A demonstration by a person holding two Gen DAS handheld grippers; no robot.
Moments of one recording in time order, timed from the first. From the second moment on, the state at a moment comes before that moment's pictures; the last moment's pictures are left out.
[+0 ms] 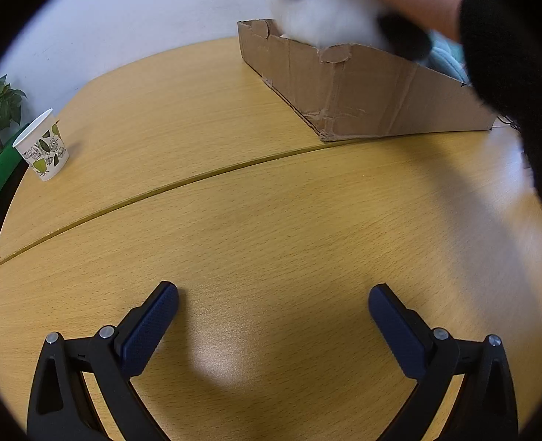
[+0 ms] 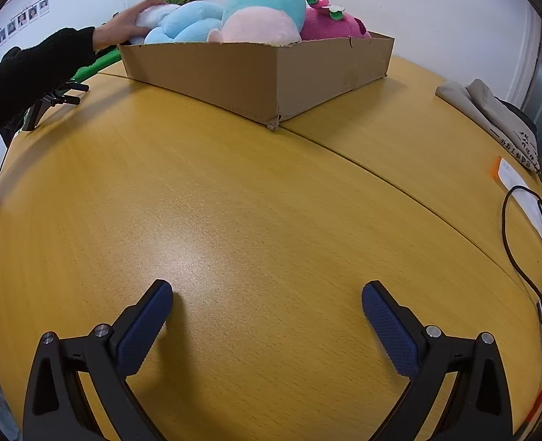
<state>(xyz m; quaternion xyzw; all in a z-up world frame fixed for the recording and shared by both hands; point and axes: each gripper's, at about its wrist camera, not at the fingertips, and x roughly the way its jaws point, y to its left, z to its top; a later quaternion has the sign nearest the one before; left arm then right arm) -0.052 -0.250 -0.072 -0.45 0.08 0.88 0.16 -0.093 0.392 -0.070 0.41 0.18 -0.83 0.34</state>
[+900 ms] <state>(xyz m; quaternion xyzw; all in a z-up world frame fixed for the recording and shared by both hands) -0.056 -0.258 -0.076 -0.45 0.08 0.88 0.16 -0.095 0.391 -0.068 0.41 0.18 -0.82 0.34</state>
